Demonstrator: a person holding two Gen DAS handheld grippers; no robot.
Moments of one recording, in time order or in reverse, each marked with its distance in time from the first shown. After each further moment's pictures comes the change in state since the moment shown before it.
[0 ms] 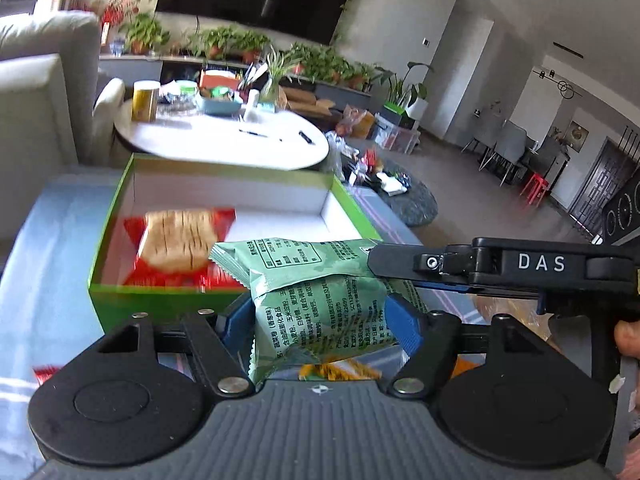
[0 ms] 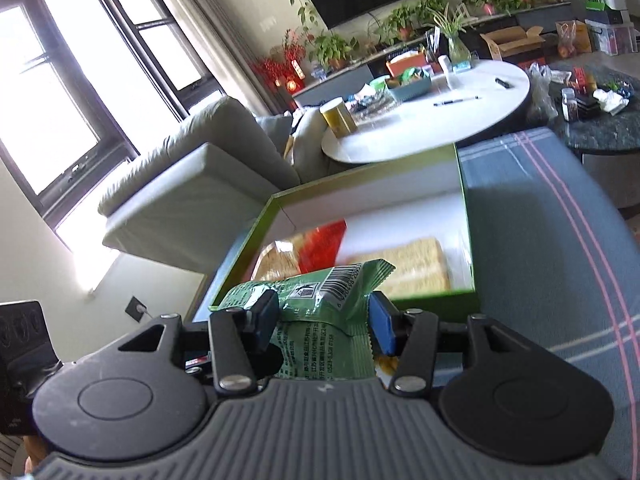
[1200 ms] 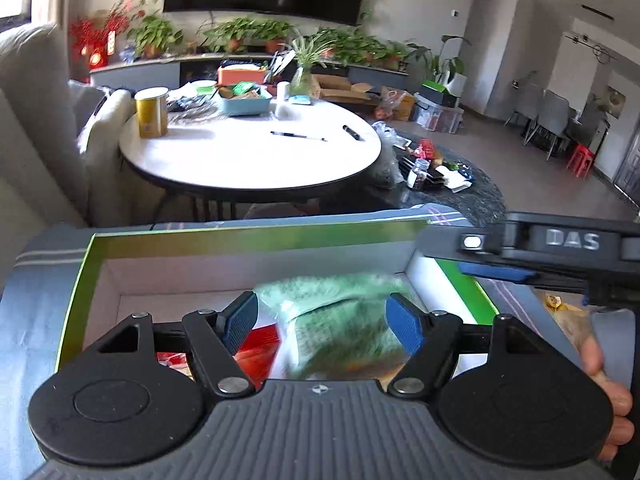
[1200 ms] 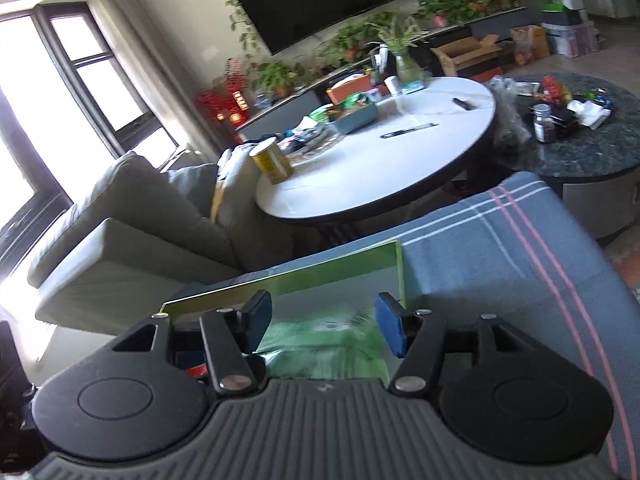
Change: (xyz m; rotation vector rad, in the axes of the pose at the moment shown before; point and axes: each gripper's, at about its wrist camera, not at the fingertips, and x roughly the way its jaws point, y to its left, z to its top) left arm 0.153 0.042 0.077 0.058 0.062 0.133; right arm 0.092 -0.072 0.072 0.091 -0.082 -0.130
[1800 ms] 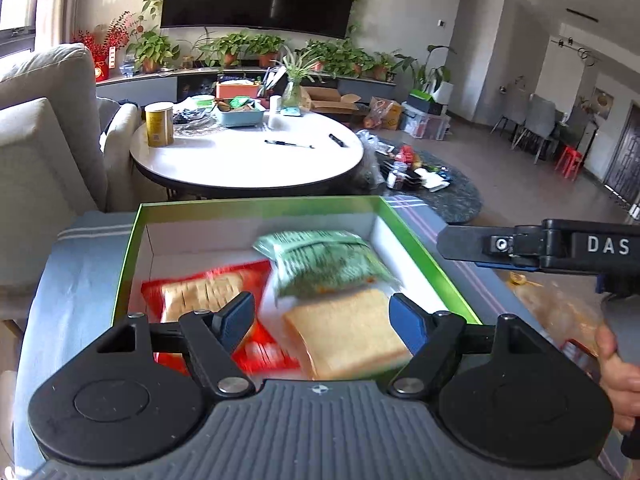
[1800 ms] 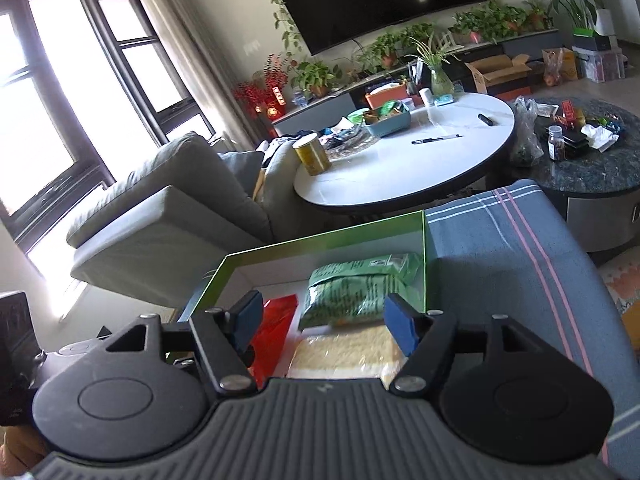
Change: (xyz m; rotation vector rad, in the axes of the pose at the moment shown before) left arm -0.101 -0.022 -0.044 0.038 -0.041 -0.017; right arm -0.086 0.028 -0.028 -0.117 0.009 0.079
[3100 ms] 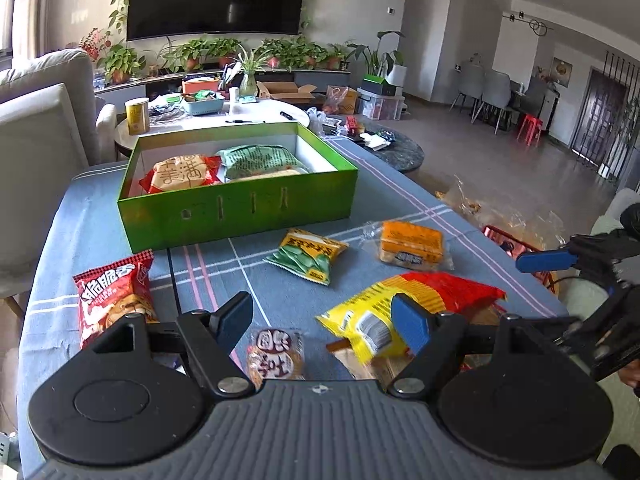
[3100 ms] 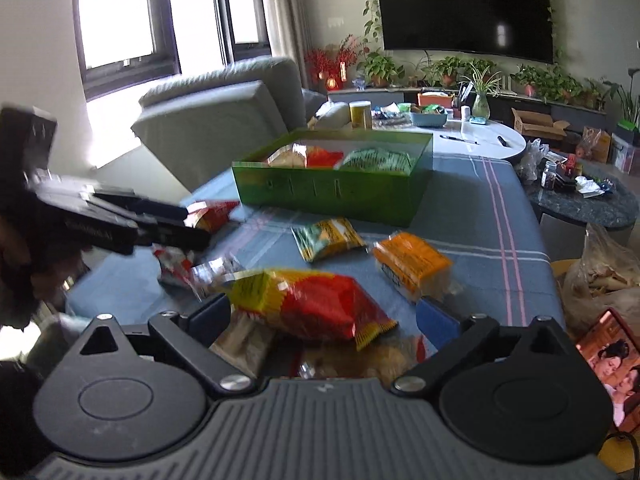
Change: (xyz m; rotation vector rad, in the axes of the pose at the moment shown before) left arm -0.136 -0.057 -0.138 0.114 0.012 -0.065; right arm -0.141 0.015 -0.163 -0.394 0.053 -0.017
